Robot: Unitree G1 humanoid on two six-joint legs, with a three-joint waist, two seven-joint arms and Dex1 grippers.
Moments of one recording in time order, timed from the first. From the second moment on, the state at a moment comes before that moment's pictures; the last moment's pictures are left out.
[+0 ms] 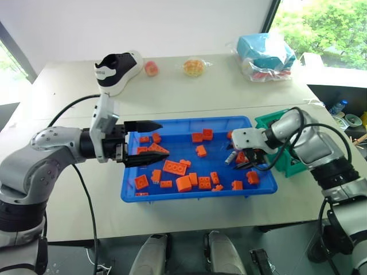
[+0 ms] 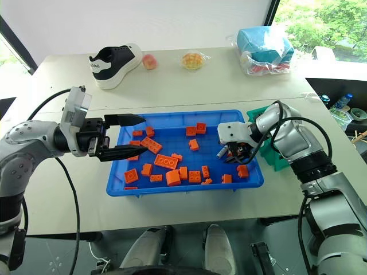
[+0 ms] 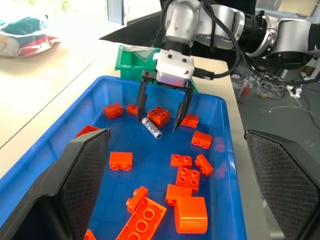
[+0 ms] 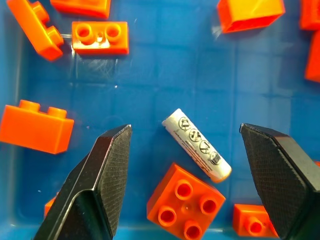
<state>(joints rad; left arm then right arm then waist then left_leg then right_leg) -0.44 0.80 0.13 -0.38 -0.84 0.75 -1.05 -0.78 -0.81 0.40 0.24 -0.13 0.12 1.46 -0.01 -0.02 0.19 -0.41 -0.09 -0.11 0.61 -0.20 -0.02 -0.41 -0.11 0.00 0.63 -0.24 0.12</state>
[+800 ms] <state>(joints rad) -0.44 0.80 0.13 -0.39 -0.84 0.74 -1.04 -0.78 -0.63 0.33 0.35 -0.08 0.20 1.37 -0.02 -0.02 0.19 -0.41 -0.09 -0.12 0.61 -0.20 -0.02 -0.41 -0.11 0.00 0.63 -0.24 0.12</state>
